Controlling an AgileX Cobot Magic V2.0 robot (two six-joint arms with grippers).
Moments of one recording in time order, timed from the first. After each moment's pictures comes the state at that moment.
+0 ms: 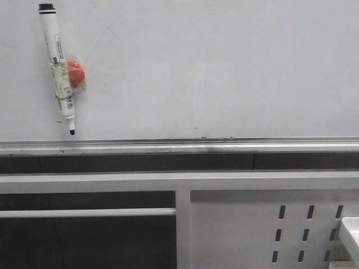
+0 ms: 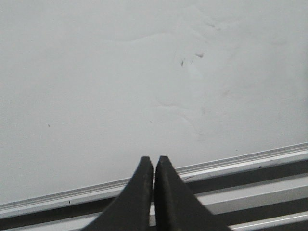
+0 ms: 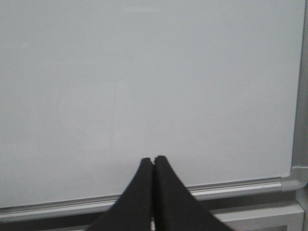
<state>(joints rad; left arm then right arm) -0.04 -0.01 0.00 0.13 0.12 0.08 -0.15 -0.01 0.01 0.14 0.03 -0.03</state>
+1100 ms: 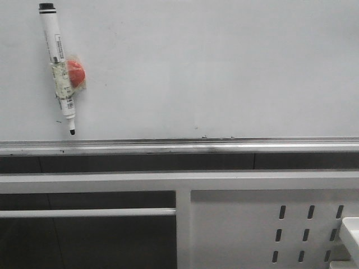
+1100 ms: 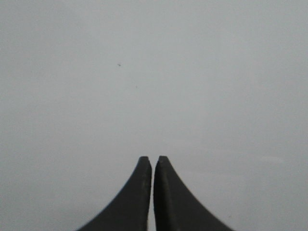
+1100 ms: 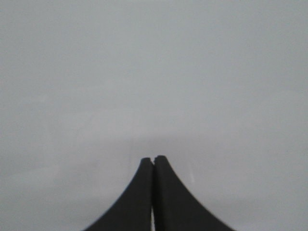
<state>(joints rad) -0.04 0.36 -0.47 -0.09 -0.05 0.00 -0.13 0.44 -0.51 0.14 0.13 -0.03</state>
